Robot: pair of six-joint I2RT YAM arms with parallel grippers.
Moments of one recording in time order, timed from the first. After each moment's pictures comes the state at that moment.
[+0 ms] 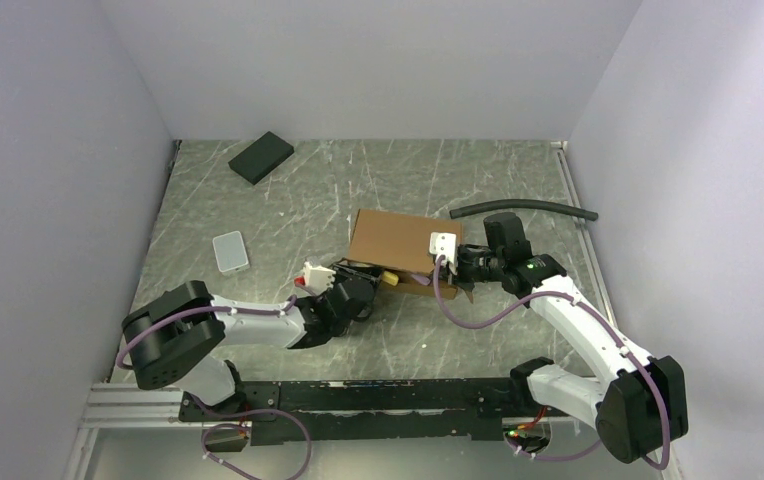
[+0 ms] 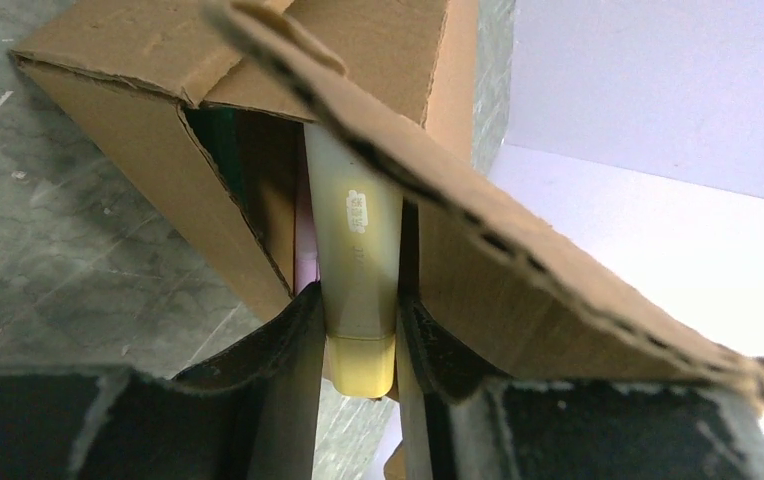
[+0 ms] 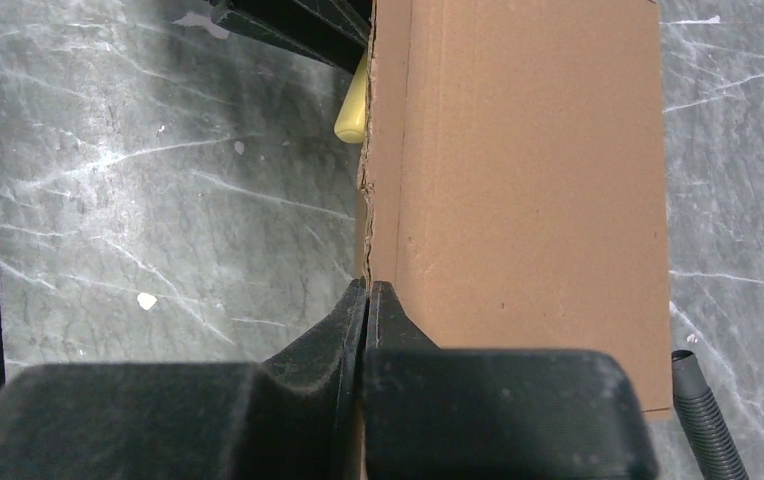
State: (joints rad) left arm -1.07 1.50 0.59 0.34 -0.69 -1.91; right arm 0.37 1.06 0.73 -0.44 -0.74 -0.87
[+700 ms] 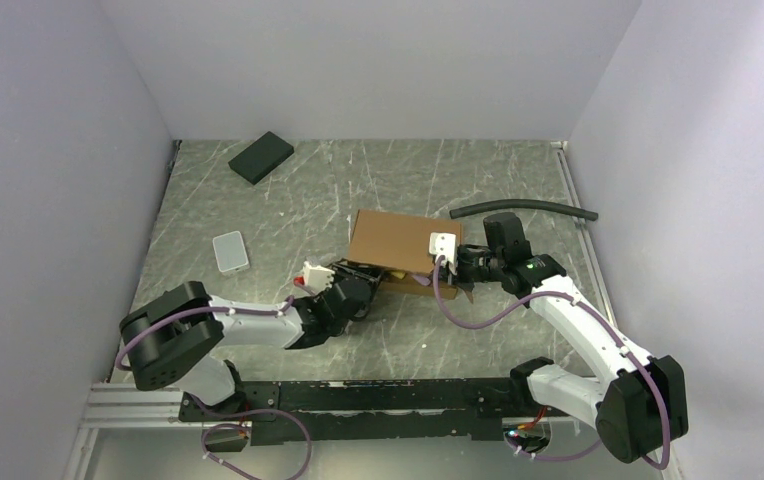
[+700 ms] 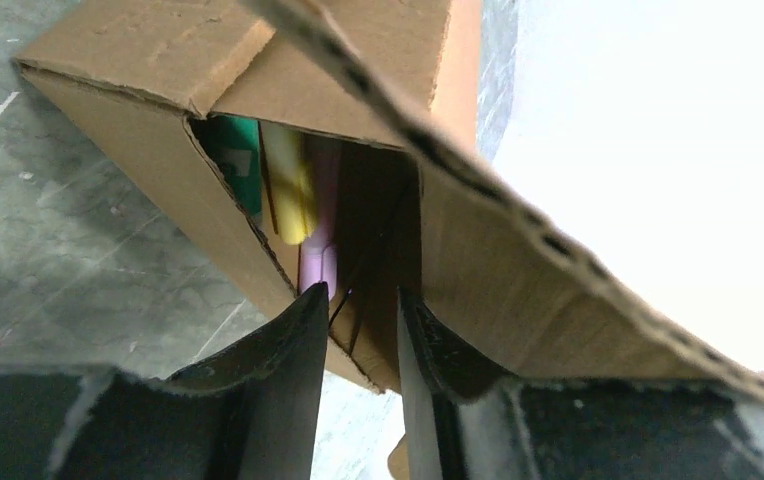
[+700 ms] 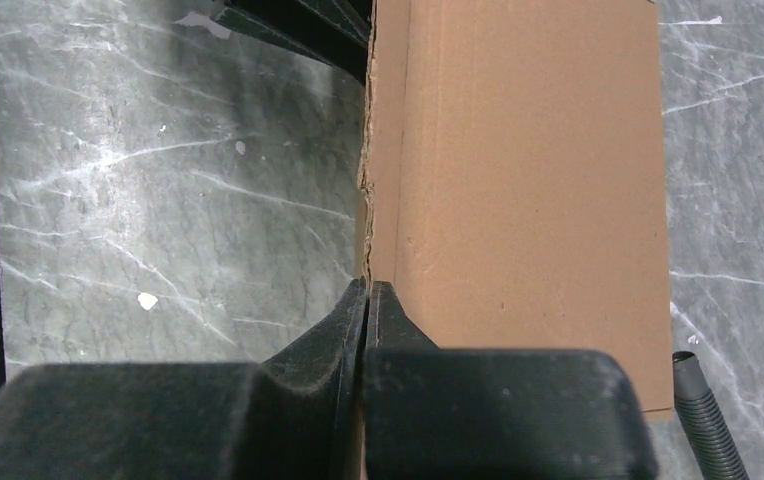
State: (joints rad) left arm -1.06 1.50 0.57 0.36 -0.67 -1.90; right arm 0.37 1.06 0.73 -0.44 -0.74 -0.87
